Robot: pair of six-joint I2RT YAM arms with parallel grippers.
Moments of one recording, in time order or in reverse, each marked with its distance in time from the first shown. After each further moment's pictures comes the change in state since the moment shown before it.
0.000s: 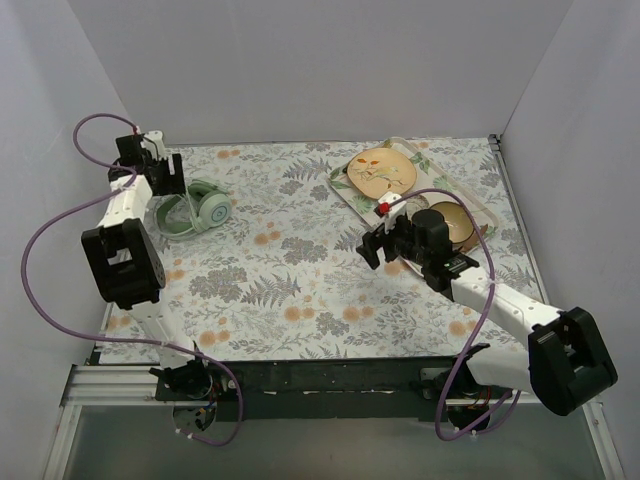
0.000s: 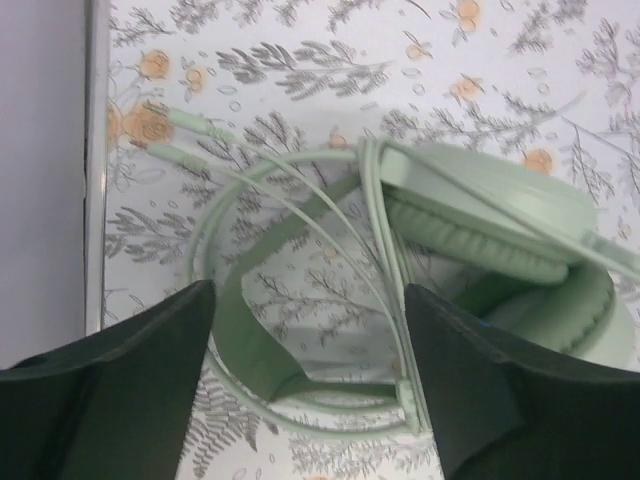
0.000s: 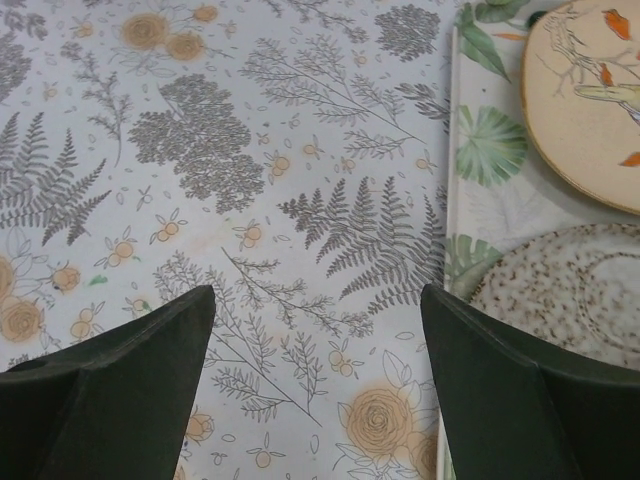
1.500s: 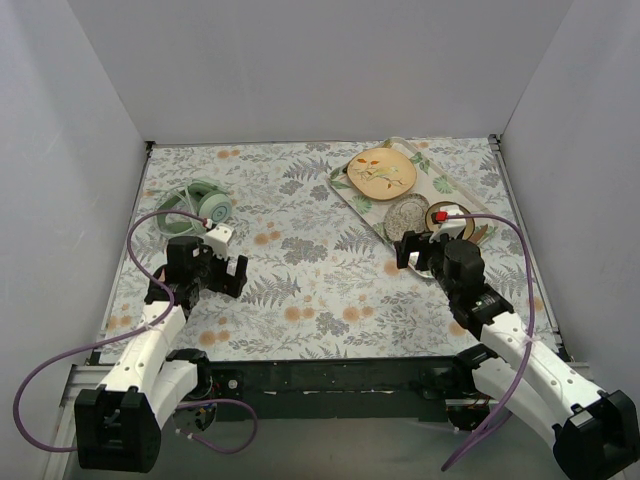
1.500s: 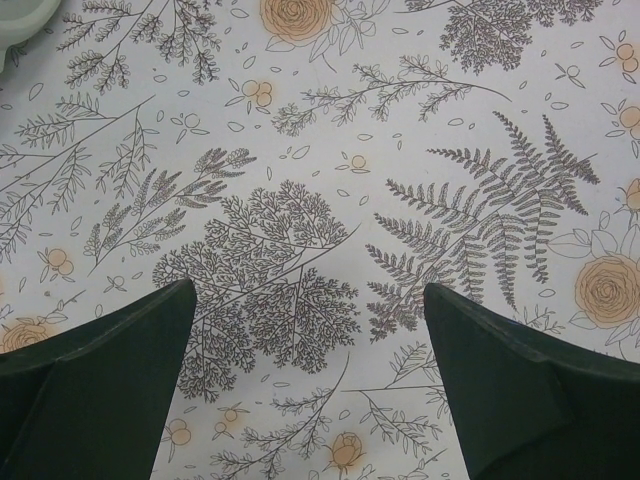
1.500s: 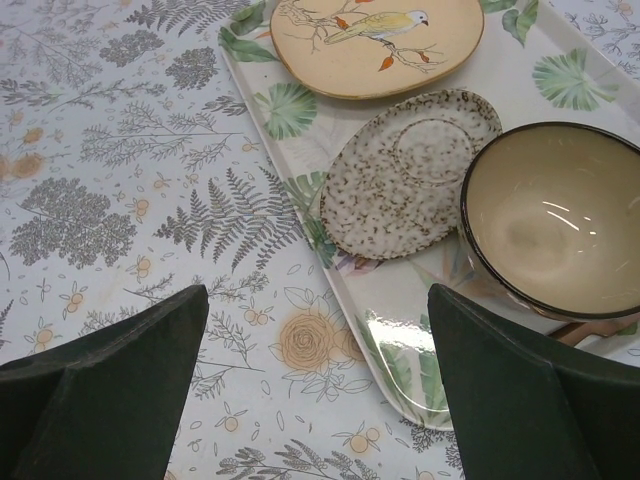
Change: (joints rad) left arm -0.344 -1.035 -1.080 0.091 0.170 0.101; right arm -0.046 -0.434 -0.200 -0.118 0.469 0.291
